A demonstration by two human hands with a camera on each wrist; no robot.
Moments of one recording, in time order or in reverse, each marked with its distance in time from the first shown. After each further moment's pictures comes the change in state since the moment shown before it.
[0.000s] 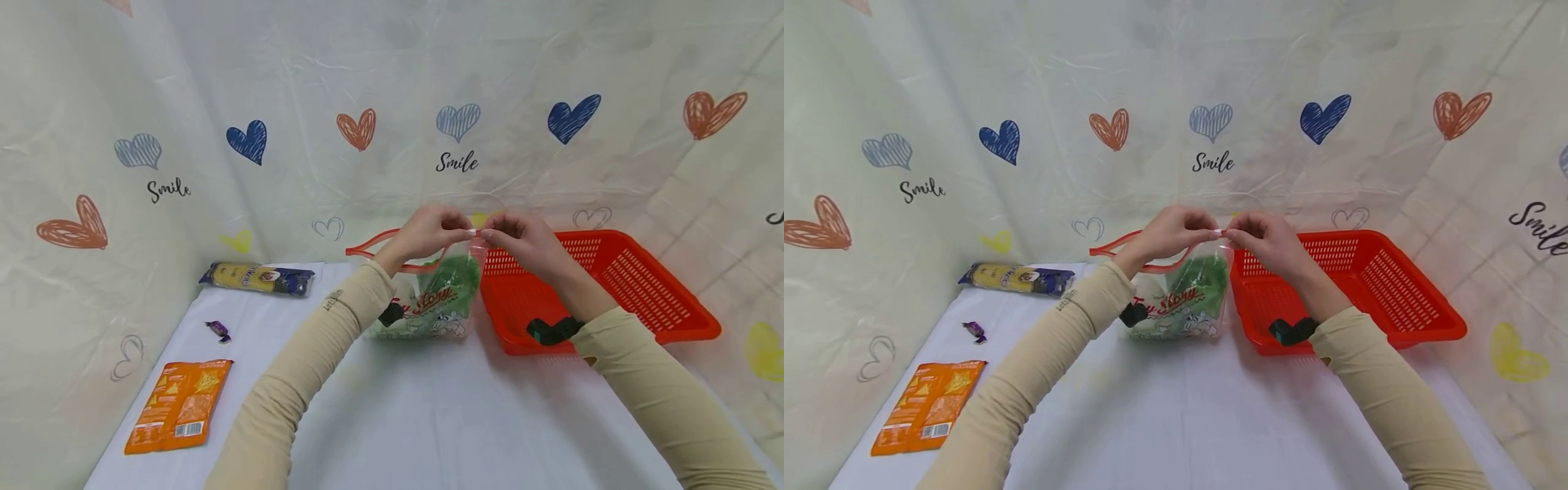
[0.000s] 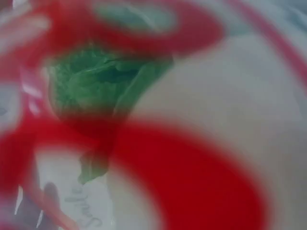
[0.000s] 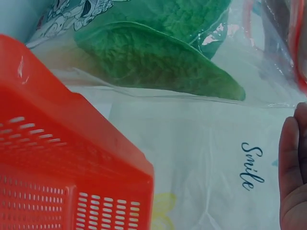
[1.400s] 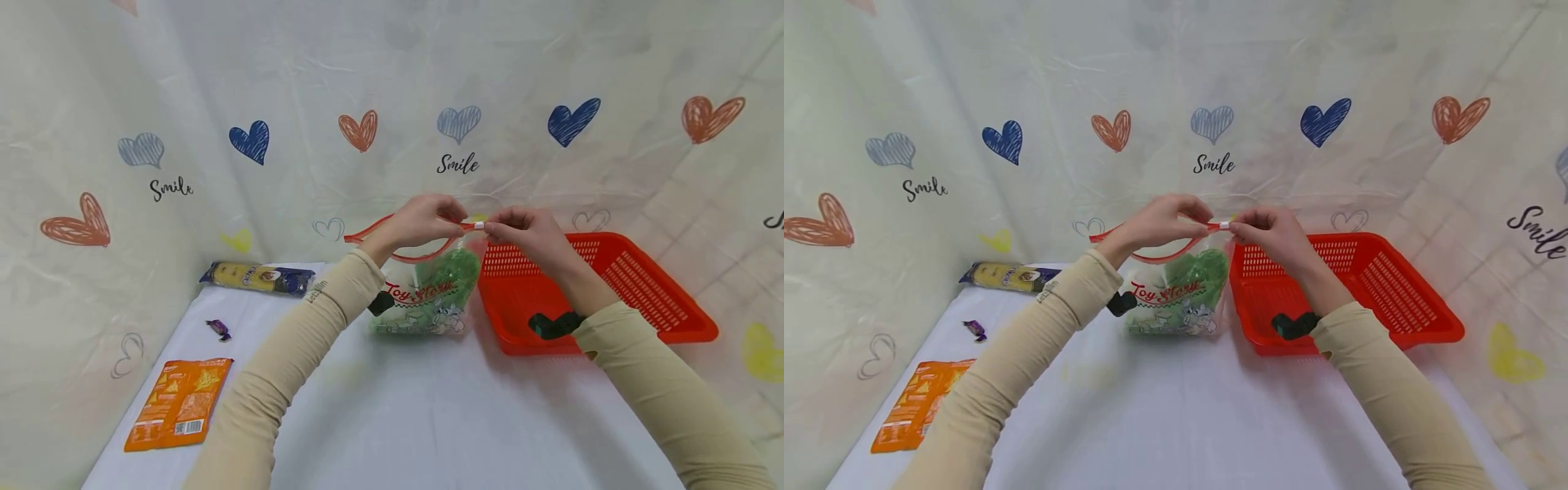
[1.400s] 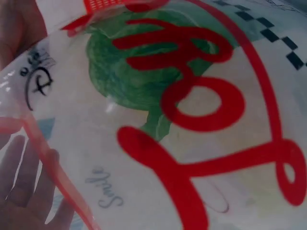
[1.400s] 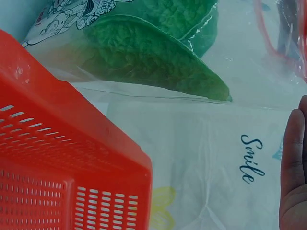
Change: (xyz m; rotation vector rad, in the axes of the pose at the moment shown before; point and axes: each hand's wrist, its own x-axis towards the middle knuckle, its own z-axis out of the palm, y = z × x) left_hand -0.012 0.018 -0.029 0.036 -0.025 0.025; right_hand 0.006 -0.003 -0.008 0.100 0.059 0.138
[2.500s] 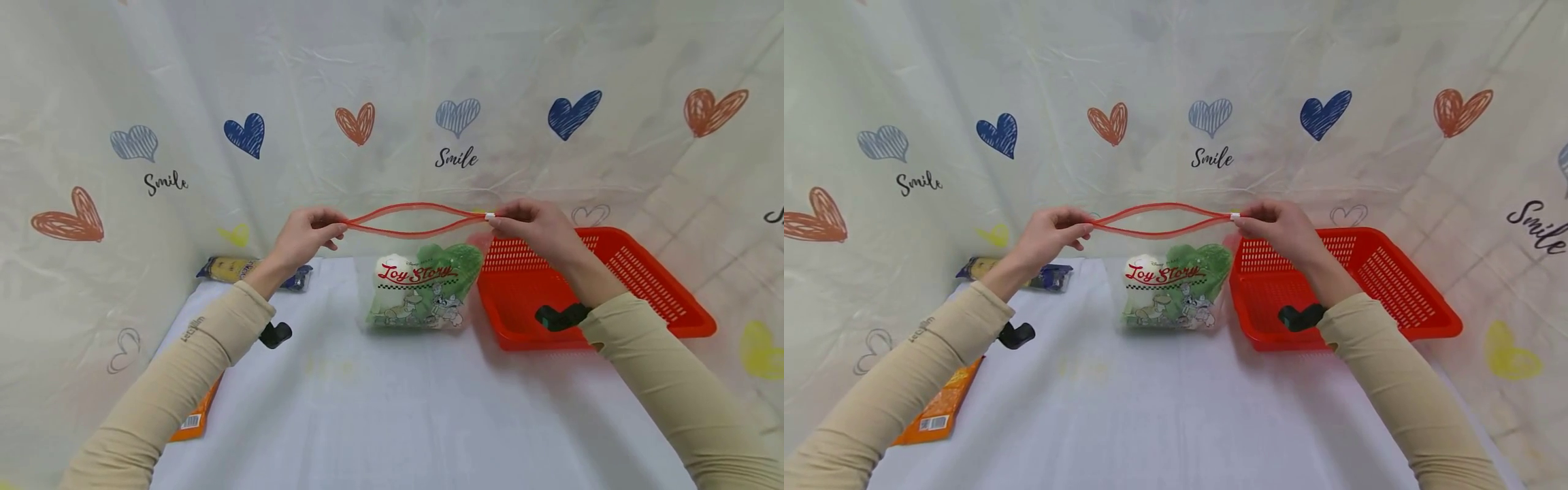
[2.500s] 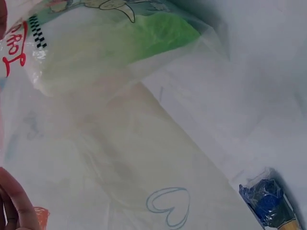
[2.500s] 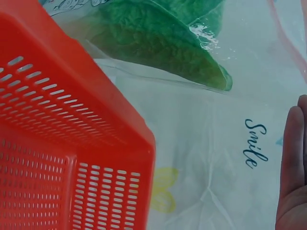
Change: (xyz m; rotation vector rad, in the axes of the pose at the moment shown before) left_hand -0.125 -0.078 -0.051 -0.322 0.384 -0.340; right_hand 0.002 0.002 -0.013 -0.100 -0.018 0.100
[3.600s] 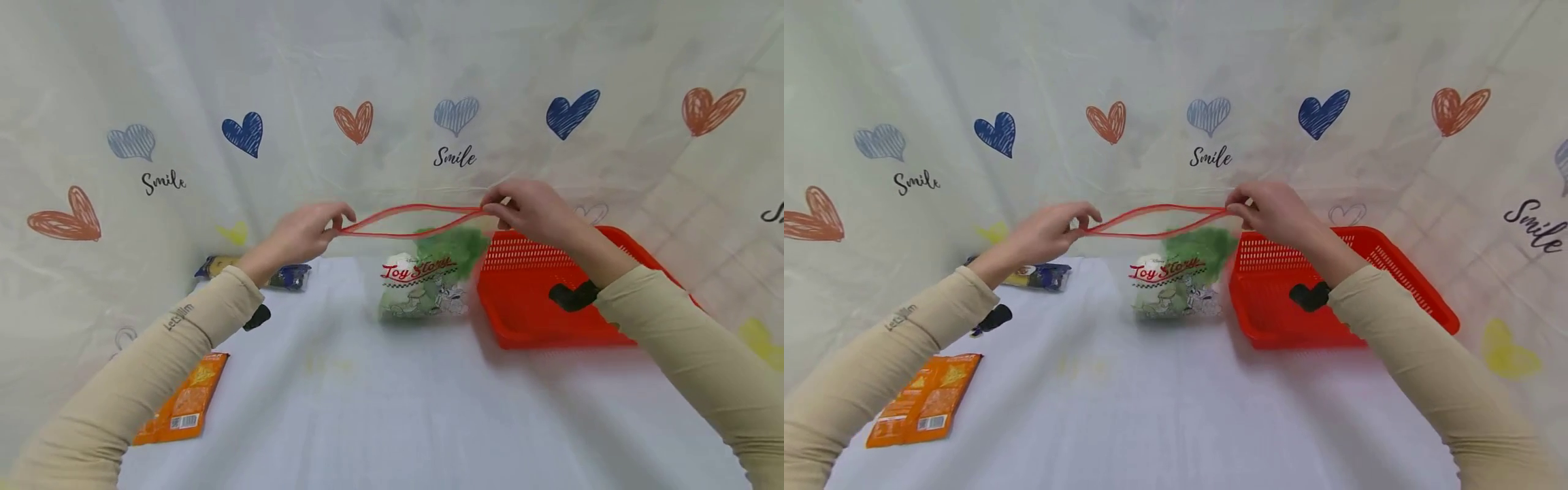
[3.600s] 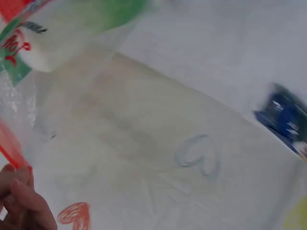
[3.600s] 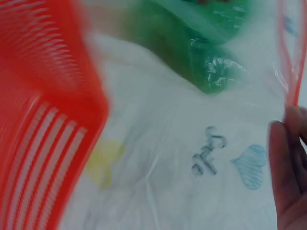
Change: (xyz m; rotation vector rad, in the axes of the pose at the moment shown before) left_hand 0.002 0.036 -0.009 0.710 -0.139 0.347; right_hand -0.001 -0.053 -0.009 -0.517 -0.033 -0.365
